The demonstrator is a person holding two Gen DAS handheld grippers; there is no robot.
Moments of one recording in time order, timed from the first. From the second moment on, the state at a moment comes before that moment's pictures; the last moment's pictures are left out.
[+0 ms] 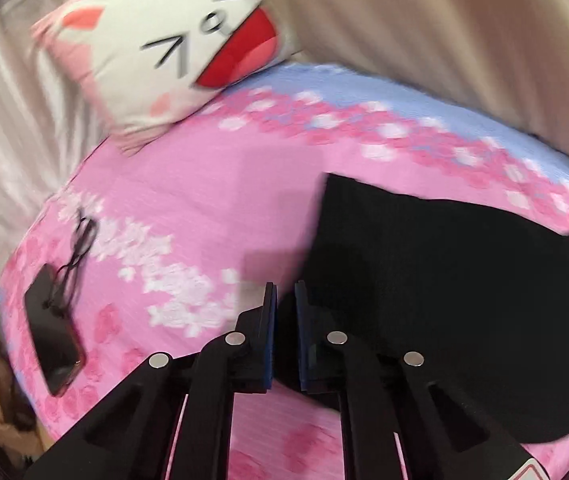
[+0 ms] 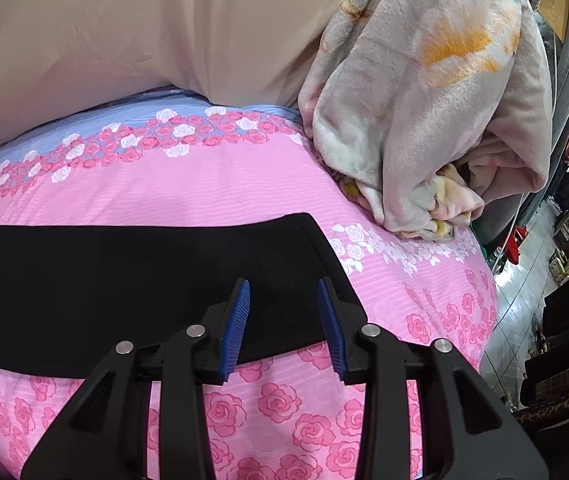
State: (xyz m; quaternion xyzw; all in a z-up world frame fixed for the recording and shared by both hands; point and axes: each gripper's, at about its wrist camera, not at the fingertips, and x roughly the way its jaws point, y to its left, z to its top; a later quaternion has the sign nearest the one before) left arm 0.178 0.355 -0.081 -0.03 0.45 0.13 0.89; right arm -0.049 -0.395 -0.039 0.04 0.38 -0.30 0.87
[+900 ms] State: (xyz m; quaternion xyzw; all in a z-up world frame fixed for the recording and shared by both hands) left arm 0.120 0.075 -0.056 0.07 0.39 -0.02 0.92; right arm -0.009 -0.504 -0.097 0.09 0.44 -0.21 0.87
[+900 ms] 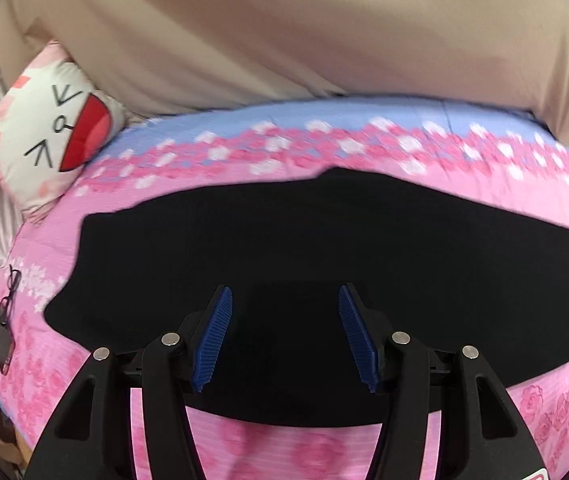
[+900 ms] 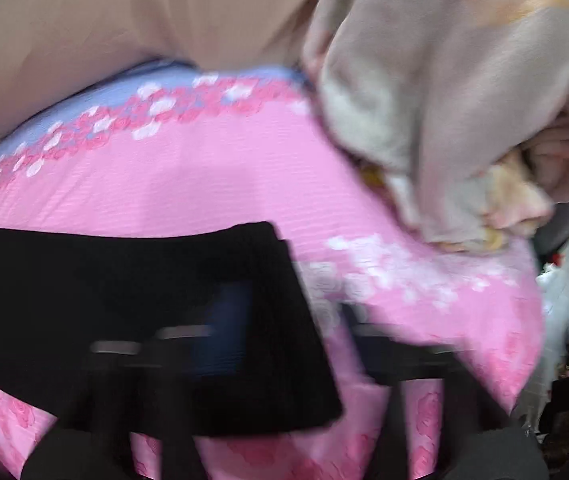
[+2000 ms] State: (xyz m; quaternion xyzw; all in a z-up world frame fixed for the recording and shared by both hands) left arm 0.098 0.016 -0.083 0.11 0.40 -0.05 0.91; right arm -0.064 -0.498 -0.105 0.23 0.39 -0.14 0.88
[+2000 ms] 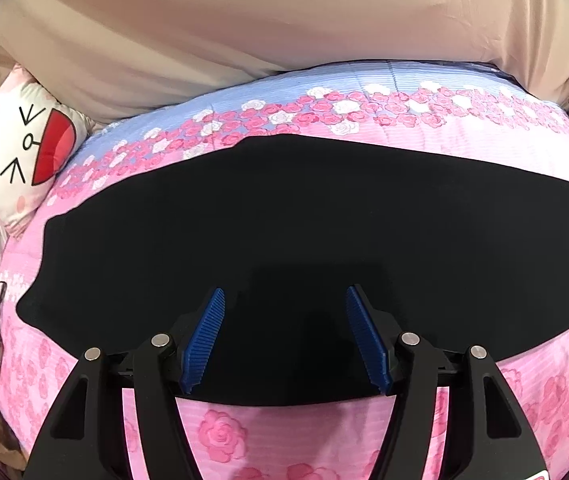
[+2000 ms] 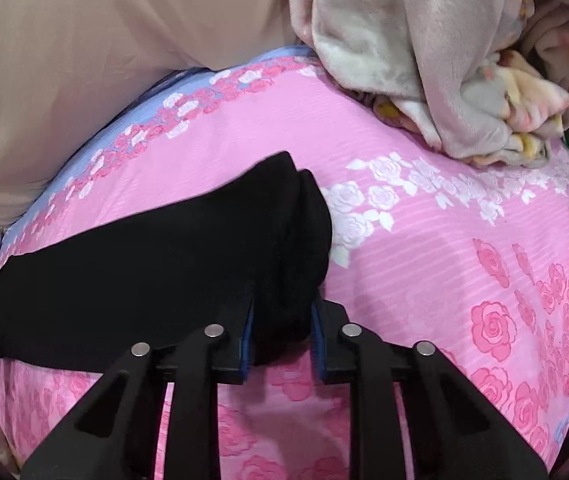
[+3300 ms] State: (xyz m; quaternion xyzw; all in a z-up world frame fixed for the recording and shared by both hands) left arm 0.064 0.257 -0.085 -0.02 0.37 0.05 0.93; right arm 0.156 -0.001 -0.062 -0.06 0.45 0.18 0.88
